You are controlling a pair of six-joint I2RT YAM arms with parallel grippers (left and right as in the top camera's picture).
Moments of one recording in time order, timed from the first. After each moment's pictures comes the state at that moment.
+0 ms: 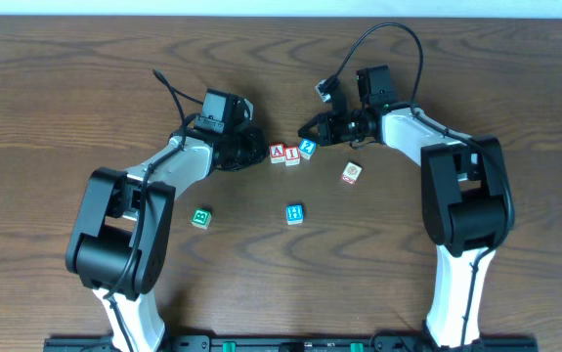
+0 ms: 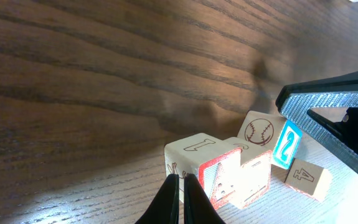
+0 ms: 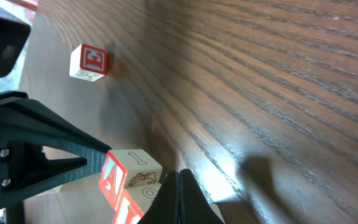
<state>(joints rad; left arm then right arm) -0.30 1.96 1.13 -0.21 0.48 -0.59 0.21 2.22 1.41 -0.26 -0.86 0.09</state>
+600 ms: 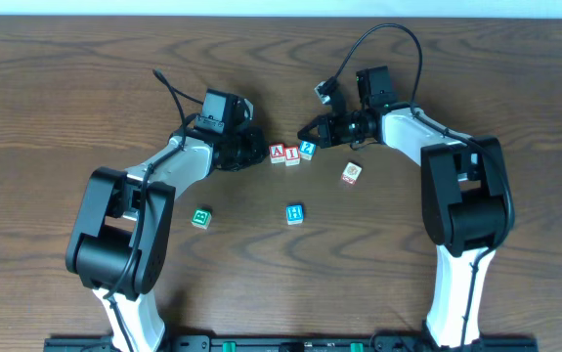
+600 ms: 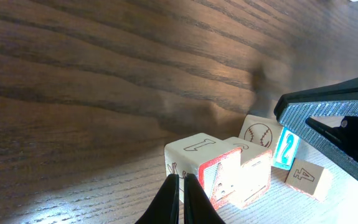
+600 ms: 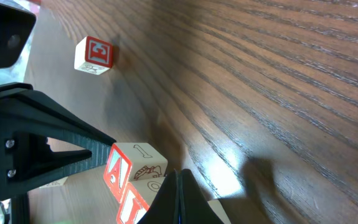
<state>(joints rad) -0.30 1.96 1.13 -0.21 0.48 -0.58 0.21 2.22 1.41 -0.29 -0.87 0.07</state>
